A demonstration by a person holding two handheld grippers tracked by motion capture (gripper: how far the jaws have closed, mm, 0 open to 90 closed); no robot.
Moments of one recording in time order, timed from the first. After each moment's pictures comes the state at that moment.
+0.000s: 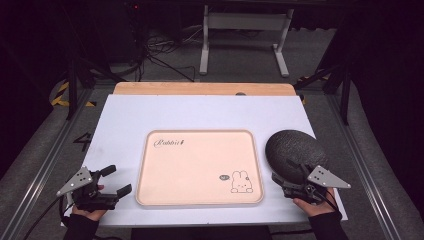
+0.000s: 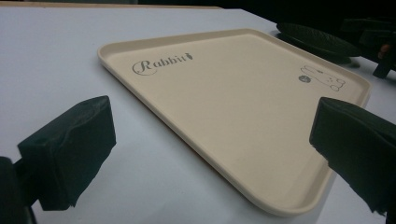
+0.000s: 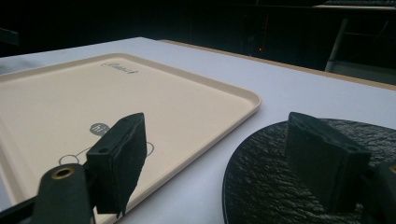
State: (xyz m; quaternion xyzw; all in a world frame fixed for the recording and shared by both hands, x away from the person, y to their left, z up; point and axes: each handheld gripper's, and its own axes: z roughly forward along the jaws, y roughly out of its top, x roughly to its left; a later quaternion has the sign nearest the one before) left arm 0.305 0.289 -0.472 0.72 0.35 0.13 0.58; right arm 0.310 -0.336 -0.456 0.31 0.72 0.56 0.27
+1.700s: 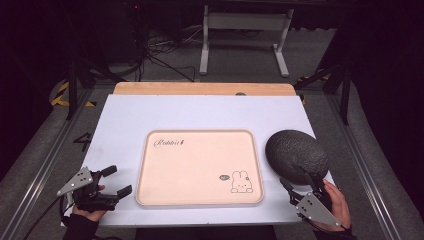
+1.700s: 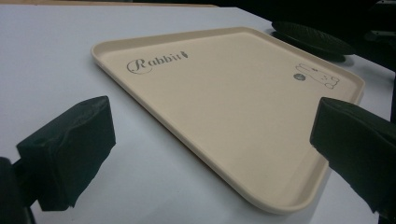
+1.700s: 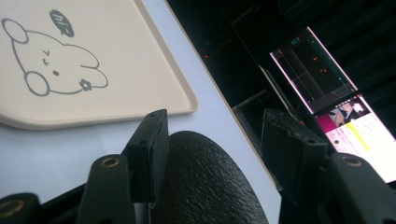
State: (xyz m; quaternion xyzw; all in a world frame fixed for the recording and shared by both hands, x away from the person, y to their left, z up) left arm 0.305 0.288 -0.472 0.72 0.35 0.13 0.58; right arm 0.261 -0.320 -0.433 0.07 0.77 0.32 0.54
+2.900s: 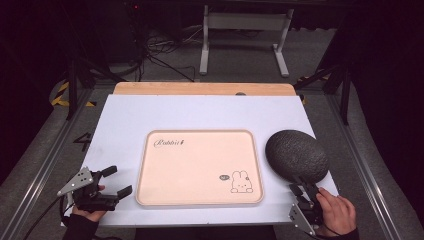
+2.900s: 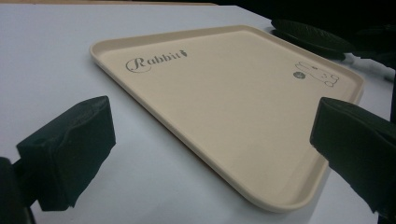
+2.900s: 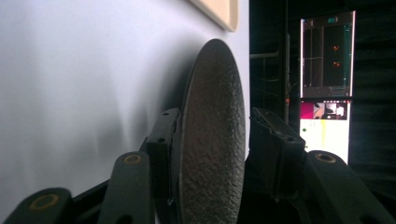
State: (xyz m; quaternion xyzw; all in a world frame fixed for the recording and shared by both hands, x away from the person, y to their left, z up) left arm 0.305 0.288 -0.472 0.73 0.34 0.13 0.58; right arm 0.253 -0.322 -0.461 -0.04 0.83 0.07 0.56
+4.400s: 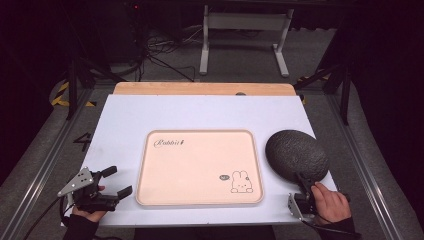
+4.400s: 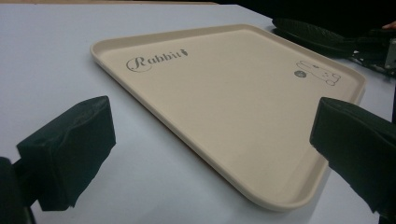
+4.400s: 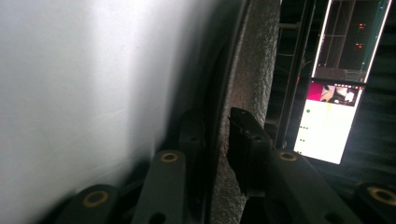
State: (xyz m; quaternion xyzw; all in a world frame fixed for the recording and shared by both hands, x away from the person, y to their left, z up) left arm 0.304 0.287 -0.472 0.73 0.35 0.13 0.58; right arm 0.284 -0.332 -0.486 -0.04 0.84 -0.04 0.54
